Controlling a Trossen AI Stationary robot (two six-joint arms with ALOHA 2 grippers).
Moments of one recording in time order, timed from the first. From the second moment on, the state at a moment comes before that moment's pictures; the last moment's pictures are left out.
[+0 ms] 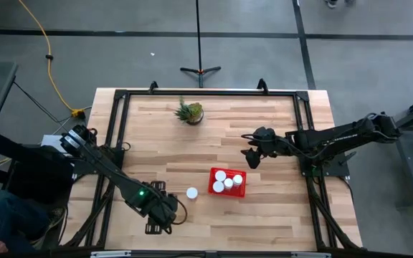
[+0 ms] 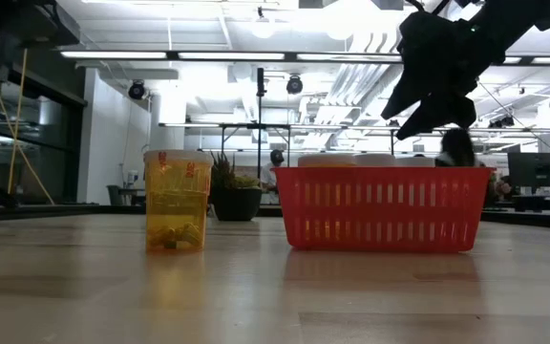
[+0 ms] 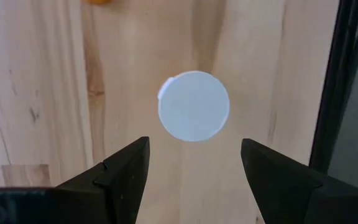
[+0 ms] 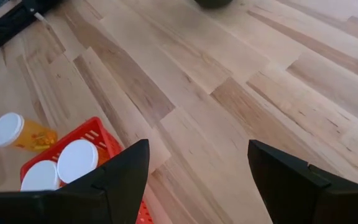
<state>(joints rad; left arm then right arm) -0.67 1.70 1.31 -0.99 -0.03 -0.68 0.09 1.11 0.65 -0.30 0.32 0.75</state>
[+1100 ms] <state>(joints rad) -0.67 1.70 1.31 -1.04 -0.03 -0.64 0.09 1.11 0.65 -0.35 0.33 0.75</state>
